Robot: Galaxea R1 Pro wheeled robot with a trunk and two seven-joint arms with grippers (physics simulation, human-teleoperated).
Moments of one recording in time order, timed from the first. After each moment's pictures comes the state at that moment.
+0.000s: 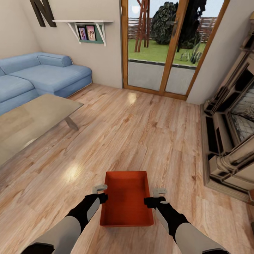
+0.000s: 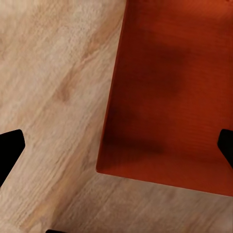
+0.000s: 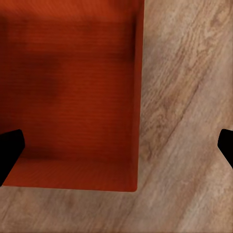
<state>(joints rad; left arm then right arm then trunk) -0.72 -0.13 -0.05 -0.38 0.25 0.30 0.27 -0.68 0.12 0.08 -0.34 -0.01 0.15 -0.09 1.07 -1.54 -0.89</state>
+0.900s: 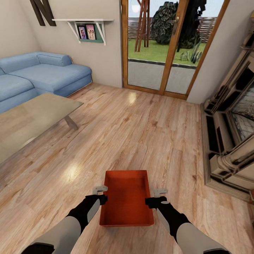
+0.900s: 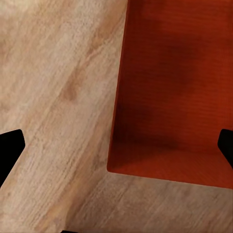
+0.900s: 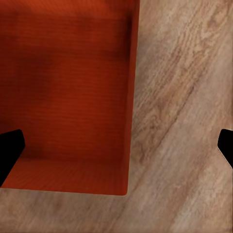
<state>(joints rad) -0.72 -0.13 -0.06 -0.37 0.19 0.32 0.27 -0.68 0.11 0.08 -0.34 0.02 0.15 -0.08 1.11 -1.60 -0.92</state>
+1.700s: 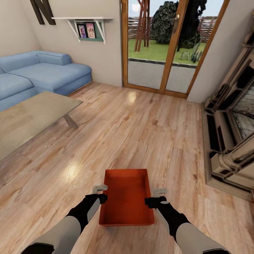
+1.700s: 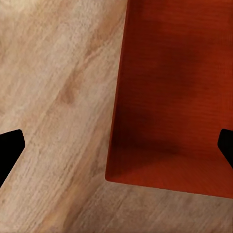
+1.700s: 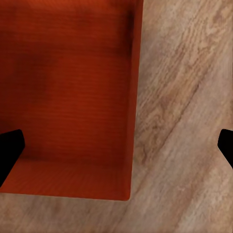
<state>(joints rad) -0.72 -0.13 -0.06 -0.38 0.19 0.32 0.27 -0.68 0.11 0.08 -0.34 0.02 0.15 -0.09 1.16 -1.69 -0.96</state>
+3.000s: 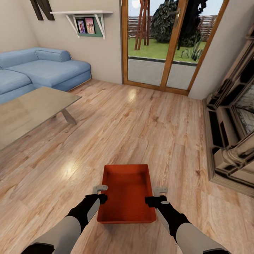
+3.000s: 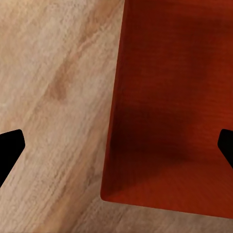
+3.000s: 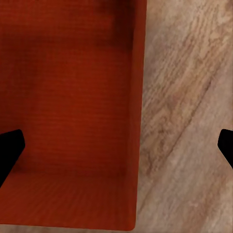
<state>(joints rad) -0.72 -0.13 -0.06 -0.38 0.19 0.32 0.27 -0.68 0.11 0.08 -0.34 0.02 0.11 -0.09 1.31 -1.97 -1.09</state>
